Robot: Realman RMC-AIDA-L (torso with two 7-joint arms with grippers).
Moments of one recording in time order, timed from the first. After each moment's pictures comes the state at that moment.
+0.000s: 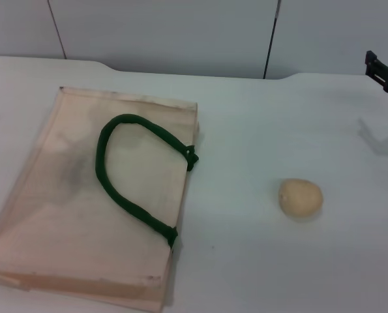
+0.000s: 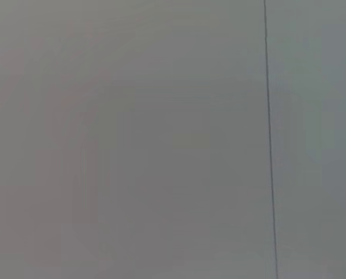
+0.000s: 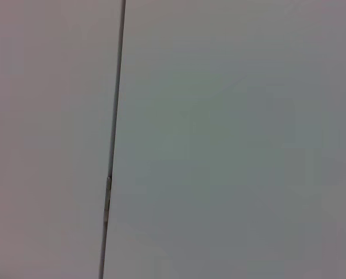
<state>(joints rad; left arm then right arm) -0.44 -2.03 0.84 1.25 -1.50 -1.15 1.42 0.42 2.03 1.69 0.74 -0.63 0.45 -2.42</state>
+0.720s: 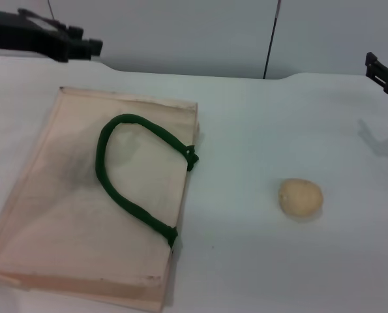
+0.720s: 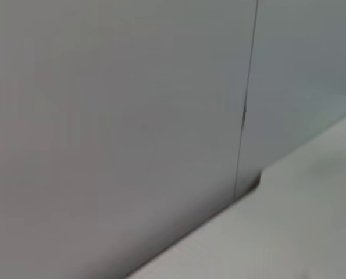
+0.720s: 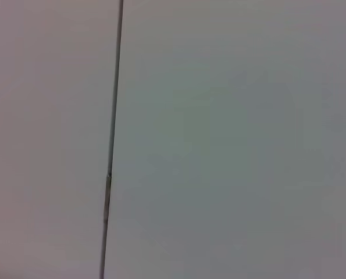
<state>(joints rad) -0.58 -2.02 0.79 1.41 -0.83 -1.46 1.00 0.41 2.03 1.68 0.74 -0.63 0.45 -2.41</state>
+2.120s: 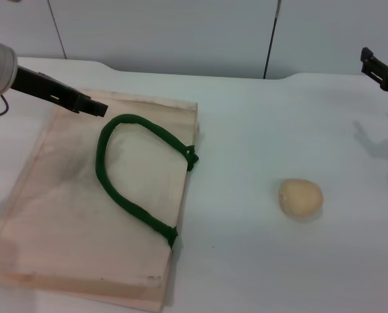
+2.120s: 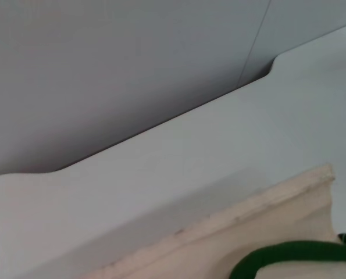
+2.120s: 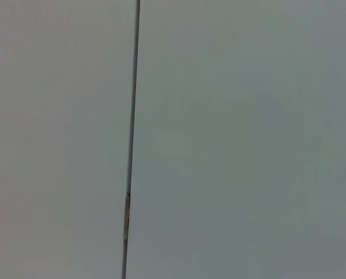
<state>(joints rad) -0.75 -1.95 0.77 0.97 -0.61 -1.42 0.95 0.40 2.03 1.68 0.75 -0.63 0.51 -2.38</state>
